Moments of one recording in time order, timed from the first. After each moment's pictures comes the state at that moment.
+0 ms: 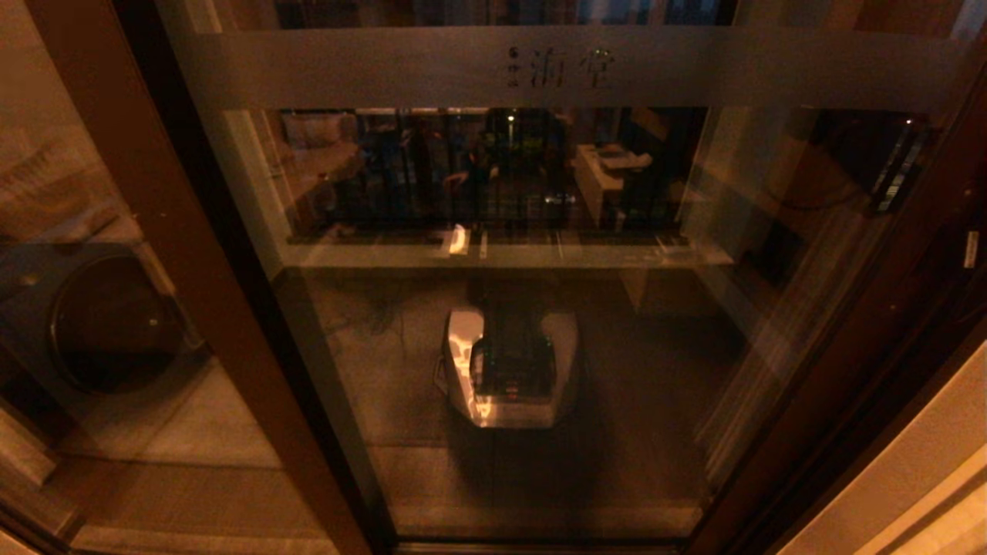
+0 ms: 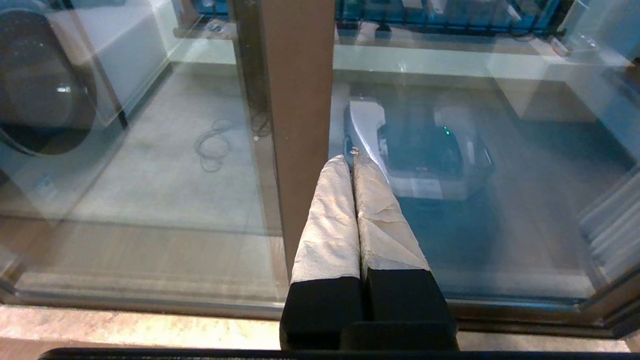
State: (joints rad) left arm 0.00 0.00 0.00 0.00 0.00 -0.02; right arm -0.53 1.89 -1.41 -0.17 0.24 -0.22
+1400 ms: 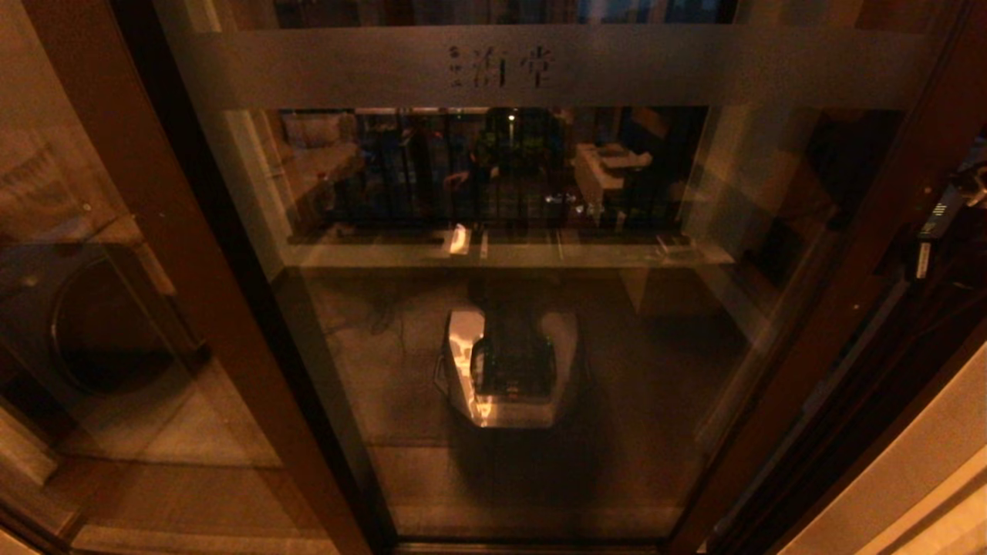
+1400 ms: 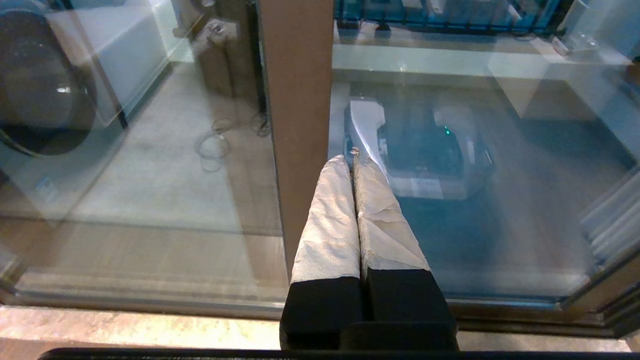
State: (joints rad) left arm 0.00 0.00 0.00 0.00 0.00 -0.02; right arm -0.44 1.88 -1.31 -0.22 0.31 -0.17
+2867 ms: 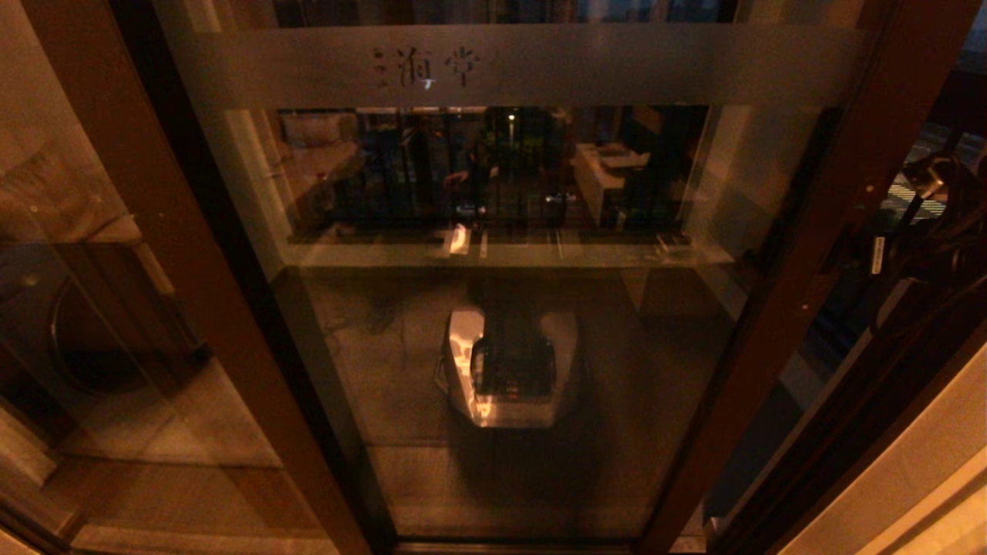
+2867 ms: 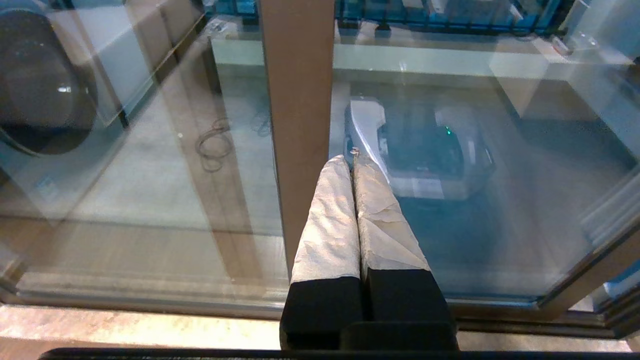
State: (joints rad) left arm 0.00 0.00 0.00 0.00 0.00 -0.02; right arm -0.29 1.81 -1.25 -0.22 0.30 -0.12
